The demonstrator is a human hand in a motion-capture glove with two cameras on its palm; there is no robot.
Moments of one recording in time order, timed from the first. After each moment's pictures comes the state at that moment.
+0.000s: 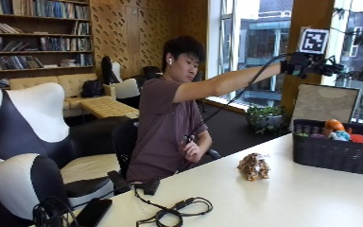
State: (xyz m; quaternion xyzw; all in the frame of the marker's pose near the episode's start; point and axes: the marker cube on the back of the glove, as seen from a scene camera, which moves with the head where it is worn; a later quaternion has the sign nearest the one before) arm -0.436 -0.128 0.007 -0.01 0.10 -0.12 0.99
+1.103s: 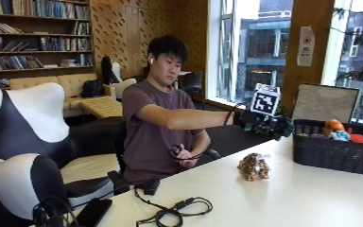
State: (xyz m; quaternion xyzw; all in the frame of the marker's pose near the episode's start) arm -0.192 -0.072 0.169 -0.04 0.13 -0.21 0.97
